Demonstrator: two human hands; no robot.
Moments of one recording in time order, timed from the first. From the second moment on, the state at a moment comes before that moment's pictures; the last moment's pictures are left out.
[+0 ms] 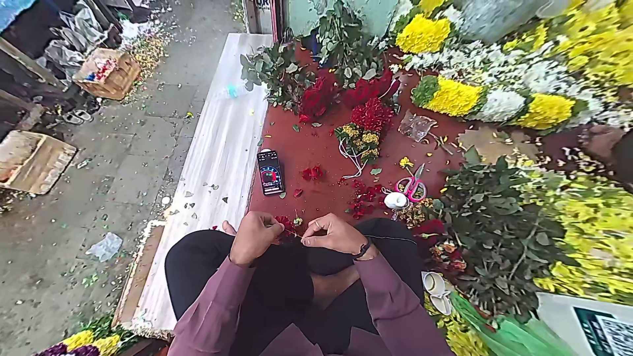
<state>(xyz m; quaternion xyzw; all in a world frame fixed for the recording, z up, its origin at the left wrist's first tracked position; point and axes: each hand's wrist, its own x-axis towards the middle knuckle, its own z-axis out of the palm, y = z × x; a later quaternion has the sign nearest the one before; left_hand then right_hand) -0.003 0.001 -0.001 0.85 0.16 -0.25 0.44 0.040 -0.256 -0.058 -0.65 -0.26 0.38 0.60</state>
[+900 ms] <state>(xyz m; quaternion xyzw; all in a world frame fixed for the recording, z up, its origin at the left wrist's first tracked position) -0.023 -0.005 0.003 0.82 0.03 -0.26 0.51 0.047 -0.271 -0.046 -0.59 -0.19 0.28 0.73</state>
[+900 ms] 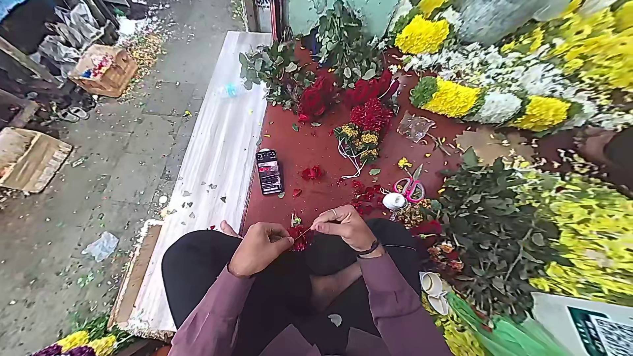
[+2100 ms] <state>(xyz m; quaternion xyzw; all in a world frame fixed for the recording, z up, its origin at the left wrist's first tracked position) -0.016 -0.001 0.001 0.86 0.15 -0.25 0.41 0.106 -0.201 -0.154 -0.90 -0.26 0.34 0.14</state>
